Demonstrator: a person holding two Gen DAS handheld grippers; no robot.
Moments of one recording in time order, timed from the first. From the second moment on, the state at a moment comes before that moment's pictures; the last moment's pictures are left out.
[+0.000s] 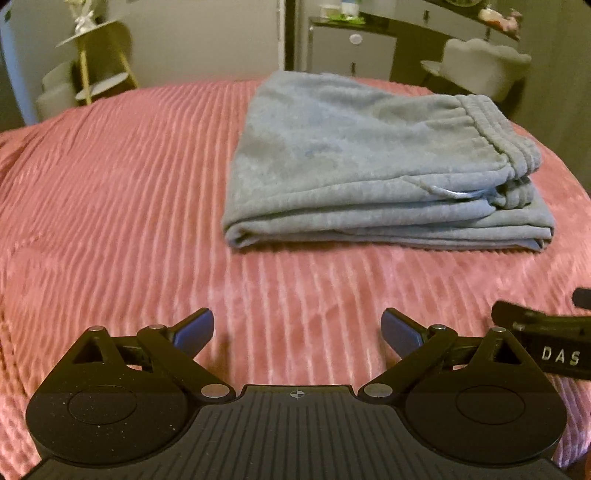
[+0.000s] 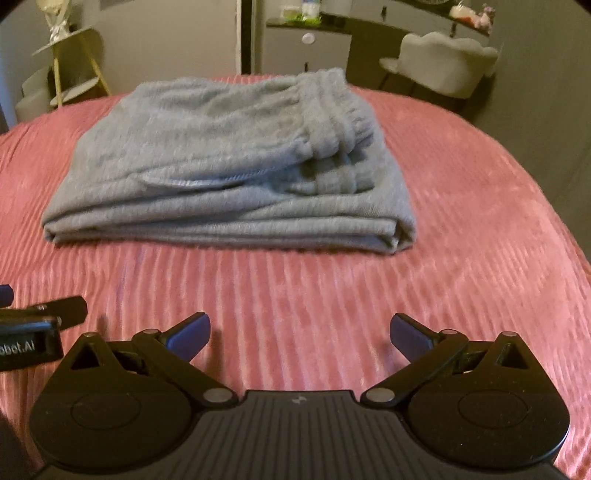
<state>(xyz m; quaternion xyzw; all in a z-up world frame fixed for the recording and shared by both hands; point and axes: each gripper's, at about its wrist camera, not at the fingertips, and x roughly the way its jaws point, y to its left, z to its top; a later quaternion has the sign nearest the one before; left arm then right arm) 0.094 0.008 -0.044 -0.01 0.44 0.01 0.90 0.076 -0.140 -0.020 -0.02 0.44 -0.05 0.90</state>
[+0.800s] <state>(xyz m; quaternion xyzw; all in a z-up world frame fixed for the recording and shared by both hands) 0.107 0.004 -0.045 -0.01 0.42 -0.01 0.91 0.093 -0.148 -0.030 -0.01 0.43 -0.06 0.90</state>
